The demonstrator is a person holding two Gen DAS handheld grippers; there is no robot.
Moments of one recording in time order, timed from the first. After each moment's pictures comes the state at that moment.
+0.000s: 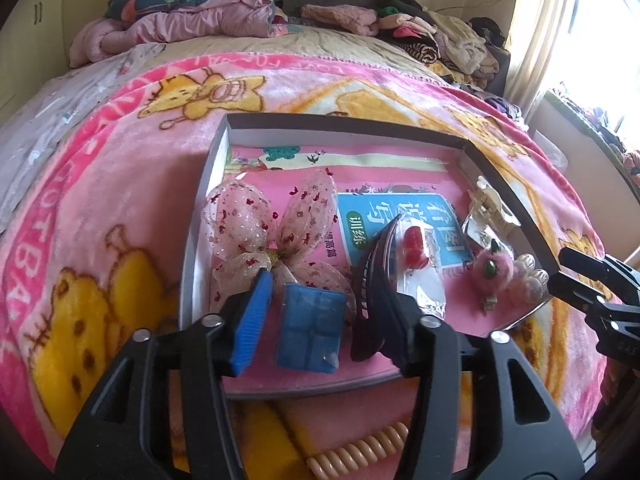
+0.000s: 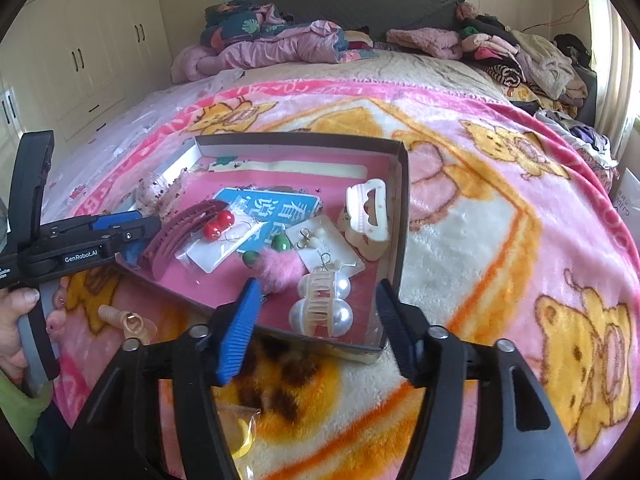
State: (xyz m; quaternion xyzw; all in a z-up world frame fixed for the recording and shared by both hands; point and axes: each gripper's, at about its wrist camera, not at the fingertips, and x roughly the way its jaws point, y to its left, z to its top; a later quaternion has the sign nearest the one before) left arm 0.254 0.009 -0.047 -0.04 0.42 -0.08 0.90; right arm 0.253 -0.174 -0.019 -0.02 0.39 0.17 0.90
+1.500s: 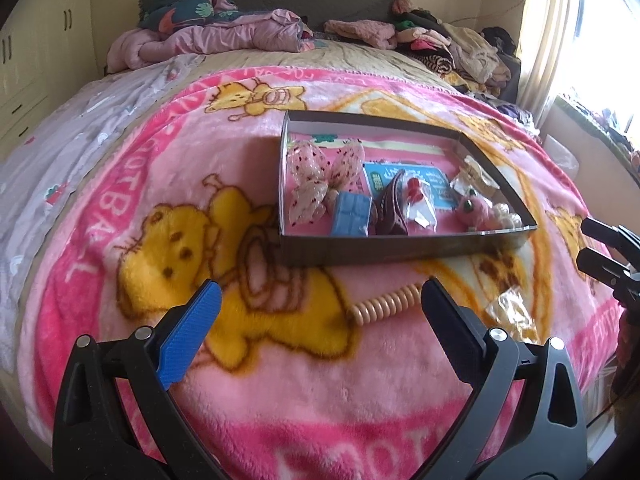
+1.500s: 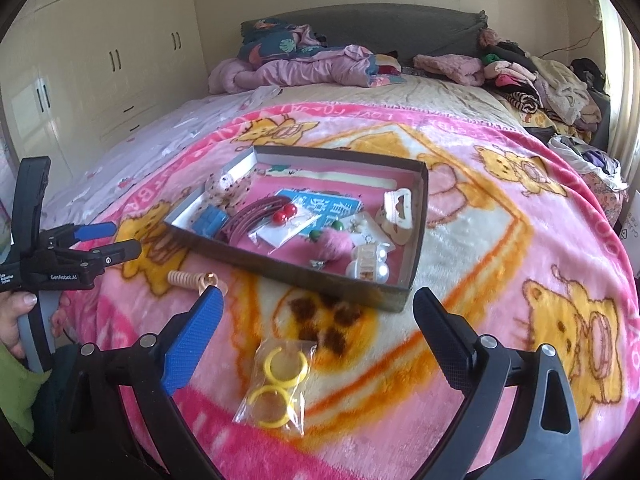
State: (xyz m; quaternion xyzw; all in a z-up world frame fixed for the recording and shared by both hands) left arm 0.144 0.037 -0.019 -0.03 0.40 -0.04 0.92; right arm 0.172 -0.174 0.014 -0.03 0.36 0.22 0.91
